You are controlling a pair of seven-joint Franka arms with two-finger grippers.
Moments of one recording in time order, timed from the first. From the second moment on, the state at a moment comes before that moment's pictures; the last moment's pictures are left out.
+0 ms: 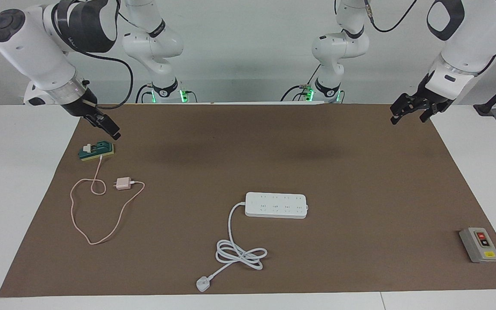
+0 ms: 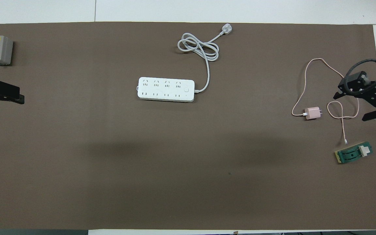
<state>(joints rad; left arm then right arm) 0.07 0.01 -0.08 -1.58 -0.03 1.55 -0.03 0.03 0.02 -0.13 -1.71 0.12 1.60 0.64</state>
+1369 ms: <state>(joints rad) 0.06 0.08 -0.09 -1.55 -0.29 1.64 -0.04 -0.20 0.35 -0.14 -1.79 0.61 1.71 0.77</state>
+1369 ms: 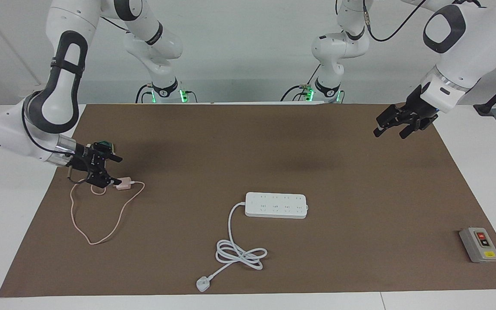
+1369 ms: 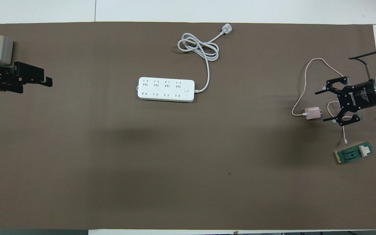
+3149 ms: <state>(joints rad) 0.05 0.38 -0.09 -1.82 -1.46 1.60 0.74 -0.31 0.58 -0.14 -1.71 0.69 1.67 0.58</state>
